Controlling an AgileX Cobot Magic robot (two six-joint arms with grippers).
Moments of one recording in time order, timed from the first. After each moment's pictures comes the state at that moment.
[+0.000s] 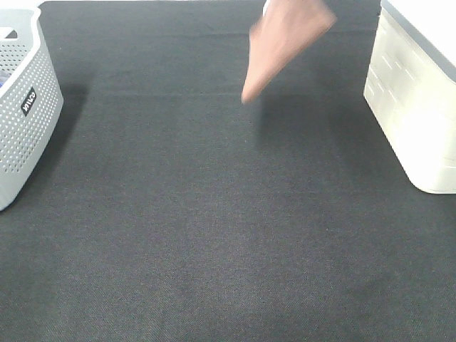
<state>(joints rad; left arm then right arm) -0.01 0.00 -0.50 -0.07 1.06 0.12 0.26 2.17 -2.41 0.25 1.21 -0.19</state>
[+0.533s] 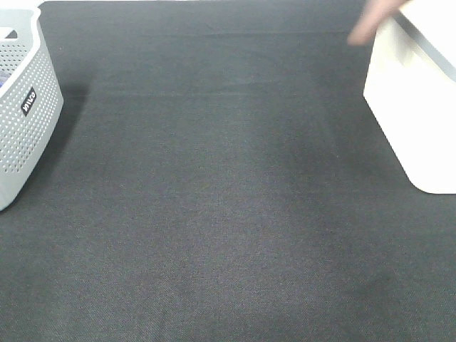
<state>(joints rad) -0.01 0.00 -0.50 -0.07 1.06 0.12 -0.09 2.05 -2.41 0.27 1.22 -0.14</state>
